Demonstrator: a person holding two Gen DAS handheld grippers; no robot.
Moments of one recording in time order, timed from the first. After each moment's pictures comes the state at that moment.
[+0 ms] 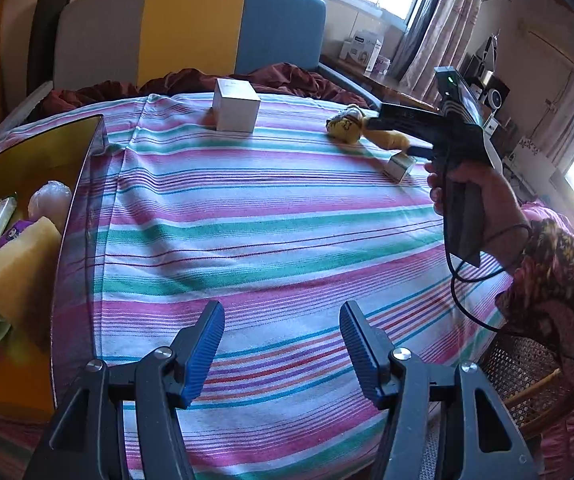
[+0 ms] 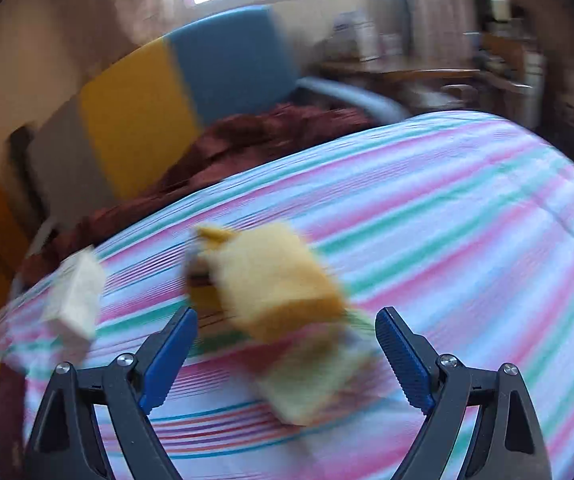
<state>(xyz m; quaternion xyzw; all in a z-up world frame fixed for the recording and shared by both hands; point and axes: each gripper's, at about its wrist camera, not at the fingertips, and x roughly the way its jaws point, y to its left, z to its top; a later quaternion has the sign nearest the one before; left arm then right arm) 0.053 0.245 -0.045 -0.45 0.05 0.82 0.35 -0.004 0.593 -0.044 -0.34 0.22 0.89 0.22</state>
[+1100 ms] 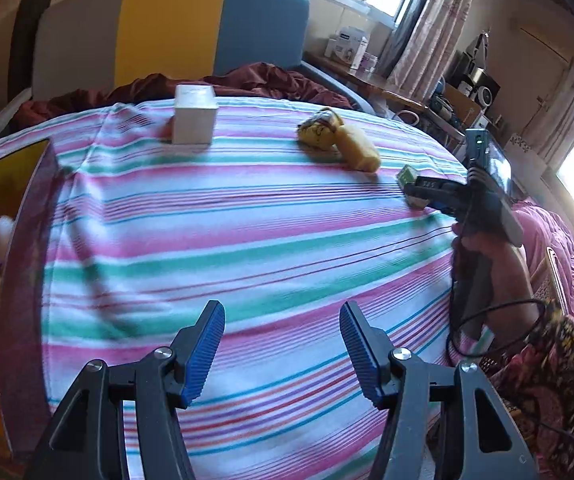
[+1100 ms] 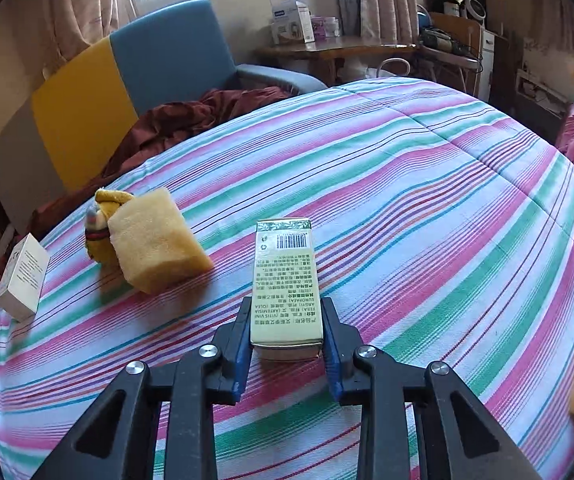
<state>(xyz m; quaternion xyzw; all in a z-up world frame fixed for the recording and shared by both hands) 0.045 0.301 -0.039 -0.45 0.05 0.81 0.37 0.068 0.624 -0.076 -0.35 0.24 0.84 0.33</state>
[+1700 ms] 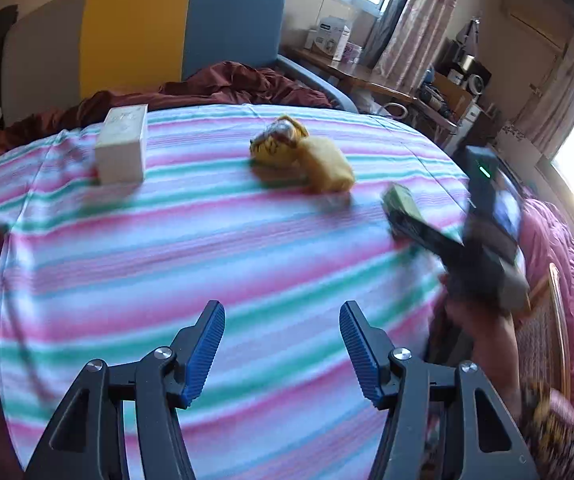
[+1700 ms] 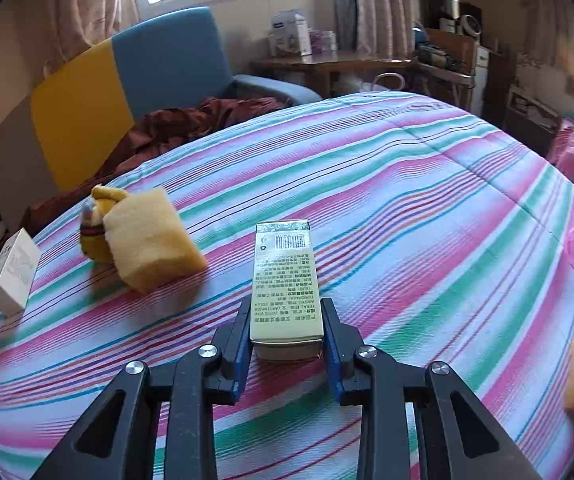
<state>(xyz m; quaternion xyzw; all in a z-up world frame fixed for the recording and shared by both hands) 0.017 0.395 -0.029 -0.45 0.07 0.80 0.38 0.074 0.615 -0.078 -0.34 0.22 0.84 0.36</state>
